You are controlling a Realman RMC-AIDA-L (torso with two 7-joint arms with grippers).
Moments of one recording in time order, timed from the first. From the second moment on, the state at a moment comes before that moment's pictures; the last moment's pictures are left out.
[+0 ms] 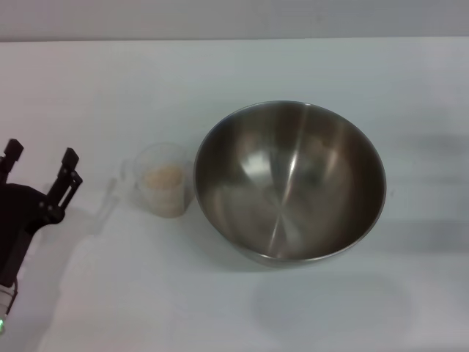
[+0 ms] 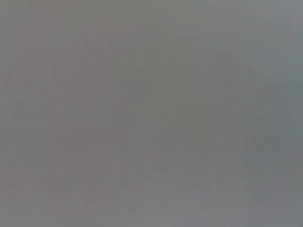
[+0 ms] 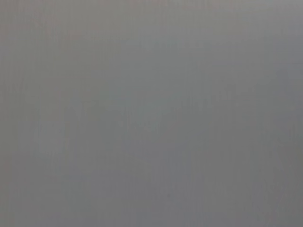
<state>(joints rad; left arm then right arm) -0.13 -2.08 -0.58 -0.29 2.31 1.45 -0.11 0.34 2.06 -1.82 -0.13 0.63 -1.42 0.15</state>
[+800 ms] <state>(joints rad) -0.06 -2.08 -0.56 -0.46 2.30 1.24 0.02 0.37 2.04 -1.81 -0.11 0.63 -1.41 0.15</state>
